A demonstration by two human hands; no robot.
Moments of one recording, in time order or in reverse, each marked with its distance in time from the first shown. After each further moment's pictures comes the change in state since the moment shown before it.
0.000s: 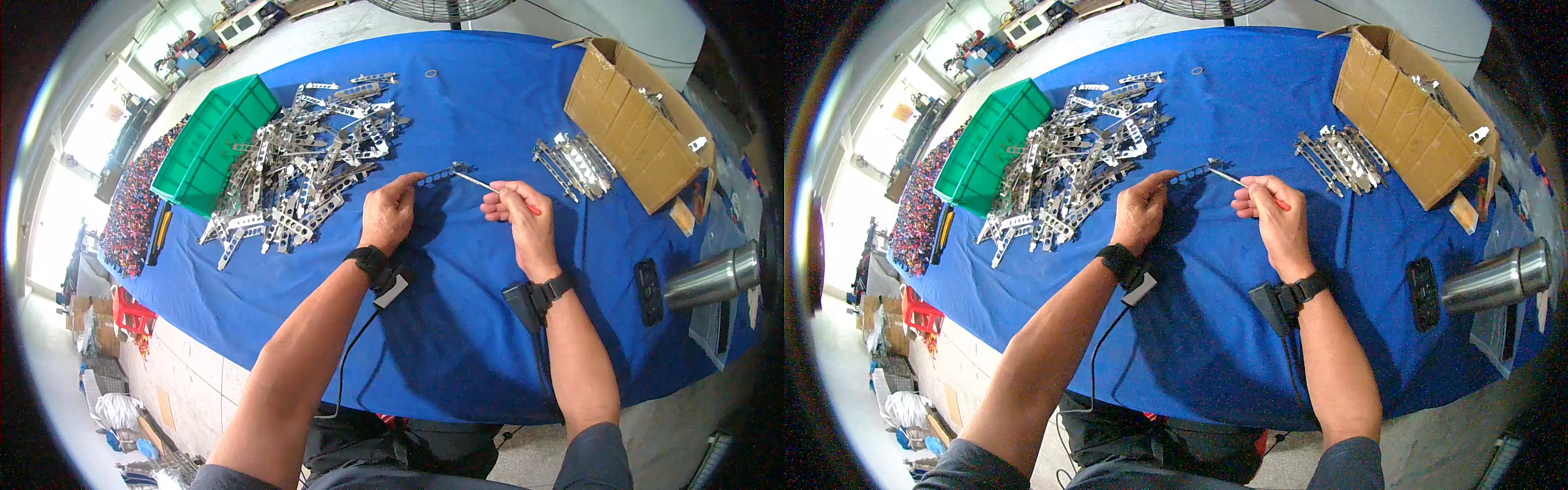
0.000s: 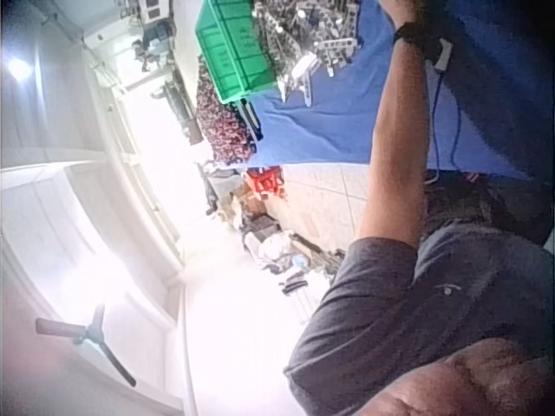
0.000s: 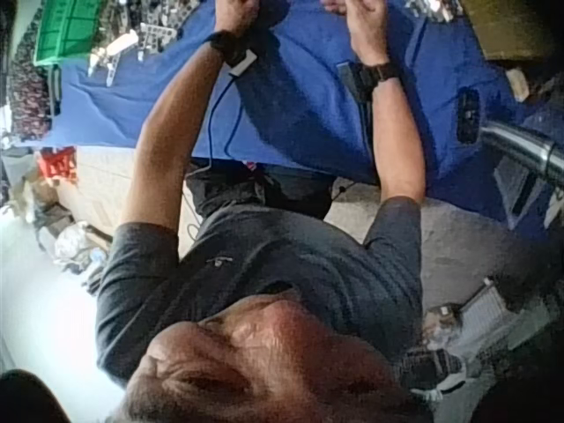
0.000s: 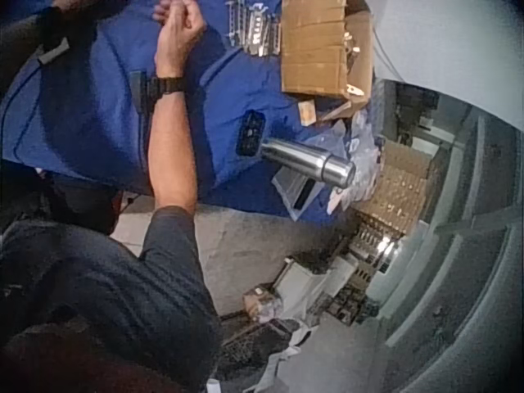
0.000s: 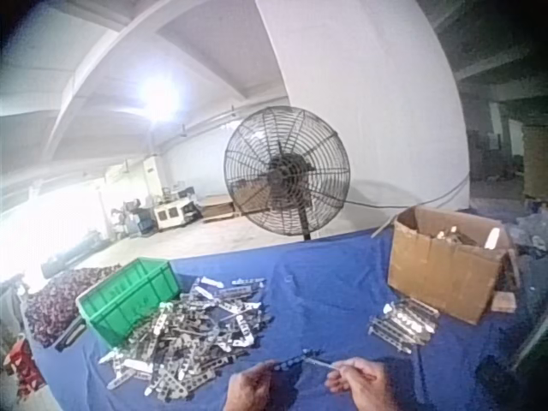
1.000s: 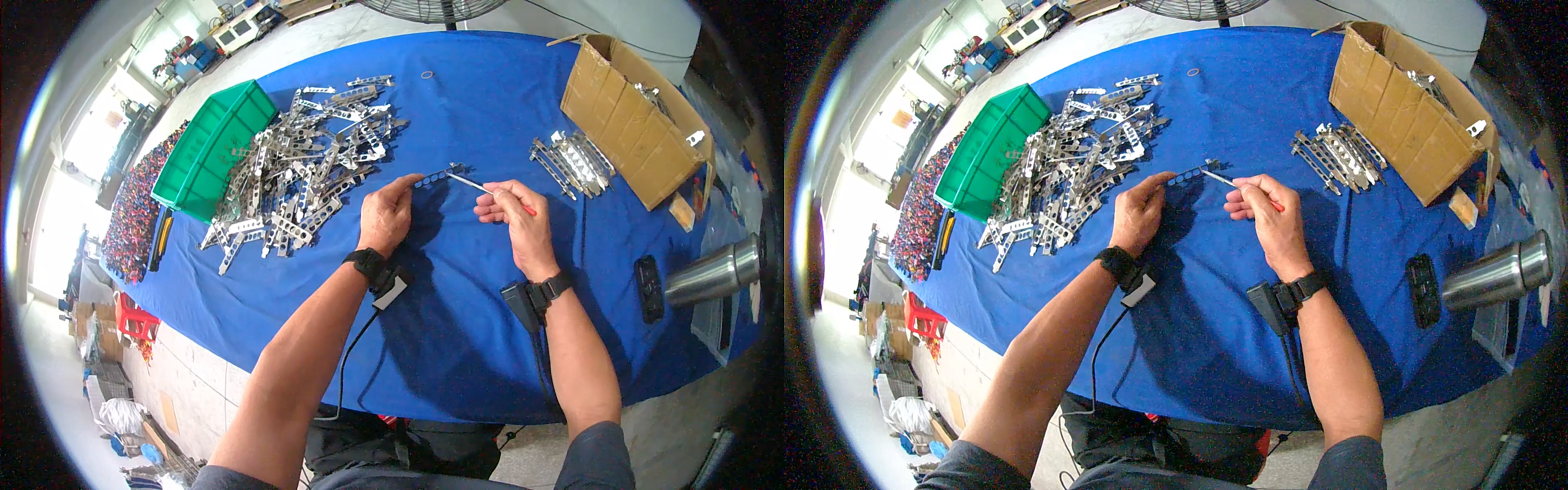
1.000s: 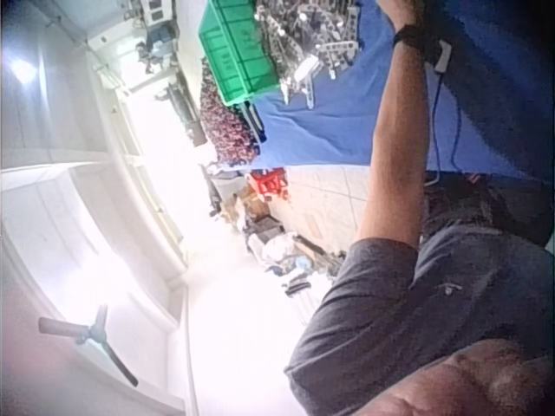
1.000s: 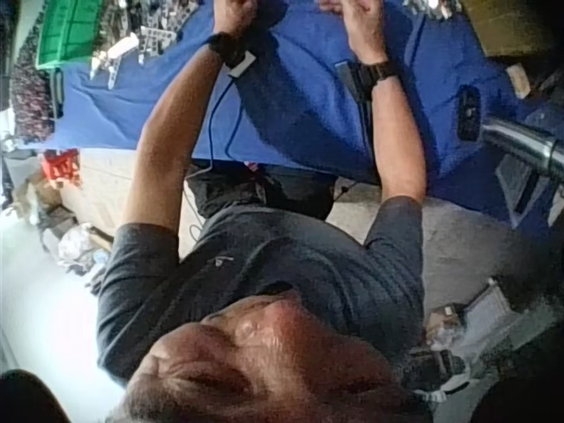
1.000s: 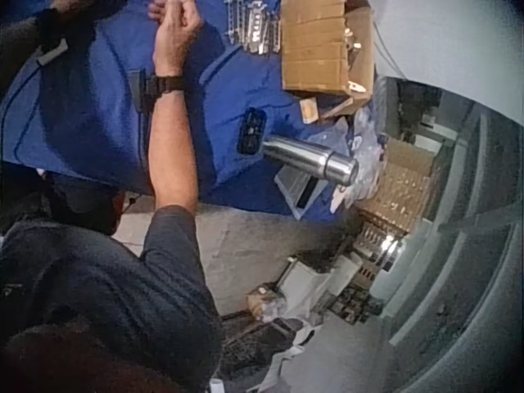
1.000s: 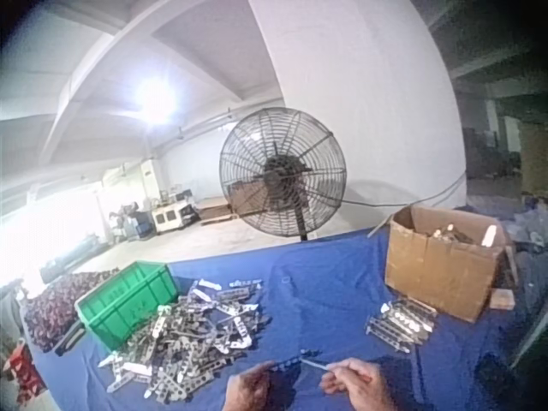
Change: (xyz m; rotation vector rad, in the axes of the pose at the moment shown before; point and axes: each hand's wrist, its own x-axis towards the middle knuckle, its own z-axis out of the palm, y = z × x) left_hand 0.002 -0.003 0.001 0.045 0.028 0.083; right_hand 0.000 0.000 -0.001 0.018 -0.039 0.005
